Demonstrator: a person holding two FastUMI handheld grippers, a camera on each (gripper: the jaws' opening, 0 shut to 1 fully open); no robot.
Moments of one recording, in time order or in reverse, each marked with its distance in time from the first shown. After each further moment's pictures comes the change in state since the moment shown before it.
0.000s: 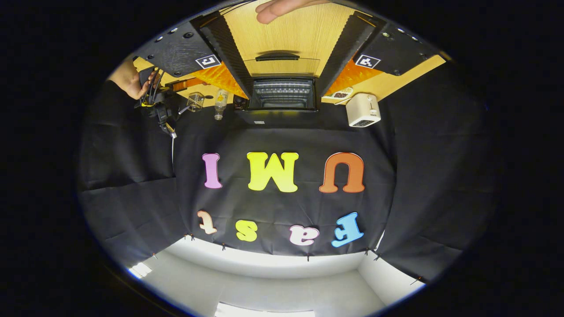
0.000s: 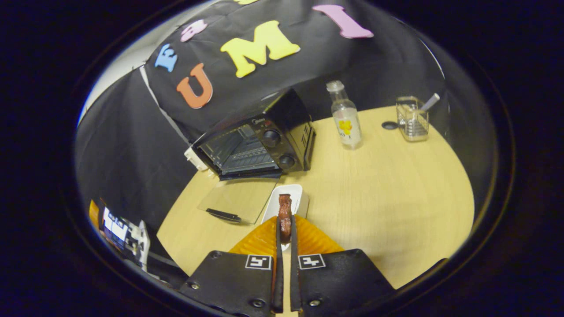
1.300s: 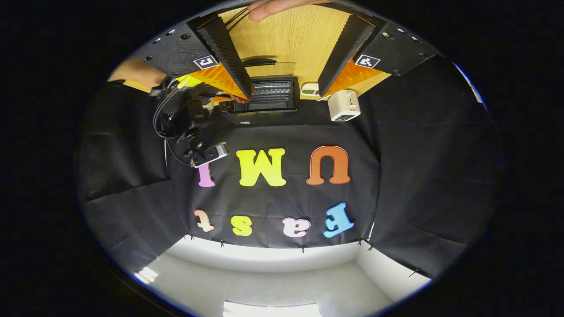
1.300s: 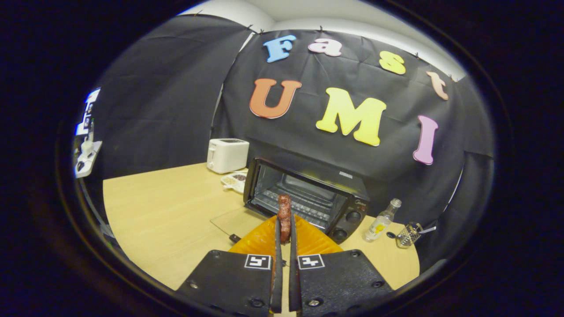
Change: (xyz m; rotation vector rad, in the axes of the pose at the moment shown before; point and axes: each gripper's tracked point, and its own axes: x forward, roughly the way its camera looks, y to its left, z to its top) left arm -0.050 0.048 -0.005 0.045 -0.031 0.064; right arm 0.057 0.215 0.024 -0.564 -0.394 -0.166
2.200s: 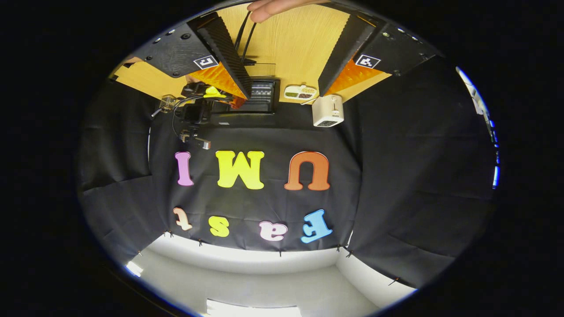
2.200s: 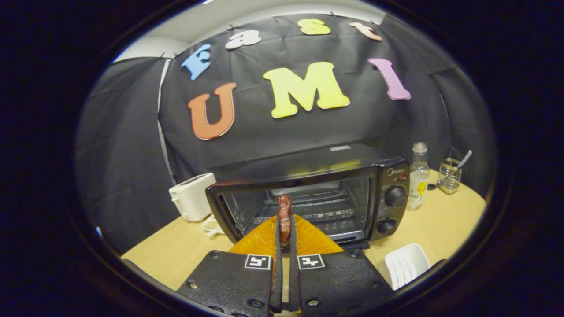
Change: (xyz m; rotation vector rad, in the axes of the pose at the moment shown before) left arm 0.014 0.062 -0.019 -0.044 0.014 0.111; right arm 0.158 -0.021 -0.002 0.580 -0.039 -0.093
